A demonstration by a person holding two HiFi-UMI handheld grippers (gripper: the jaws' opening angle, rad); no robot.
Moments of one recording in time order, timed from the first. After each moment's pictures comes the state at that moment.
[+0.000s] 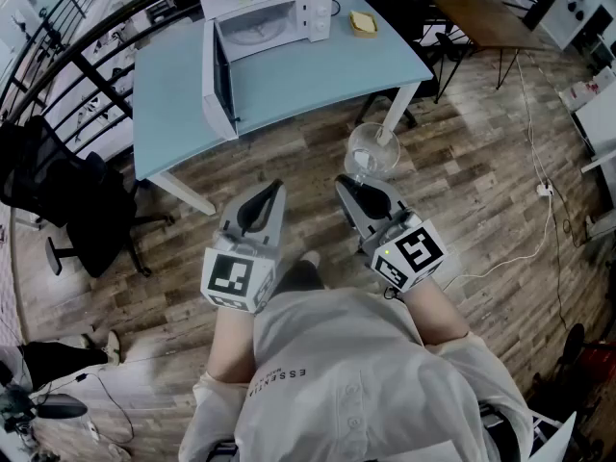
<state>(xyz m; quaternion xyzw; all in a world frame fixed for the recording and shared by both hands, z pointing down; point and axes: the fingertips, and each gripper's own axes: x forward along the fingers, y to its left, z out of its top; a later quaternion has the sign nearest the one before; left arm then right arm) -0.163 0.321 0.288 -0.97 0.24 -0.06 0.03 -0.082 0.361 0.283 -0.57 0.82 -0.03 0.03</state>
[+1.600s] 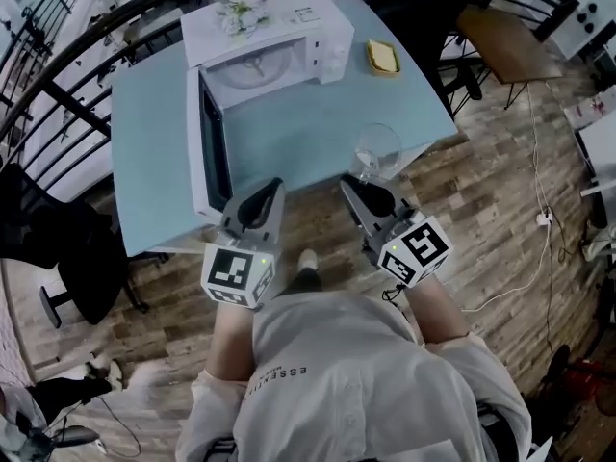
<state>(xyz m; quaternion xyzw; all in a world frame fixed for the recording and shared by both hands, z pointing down) -0.053 0.031 0.315 -0.97 0.24 -0.07 -0.02 0.036 0.077 0.304 -0.56 0.82 -0.06 0.01</state>
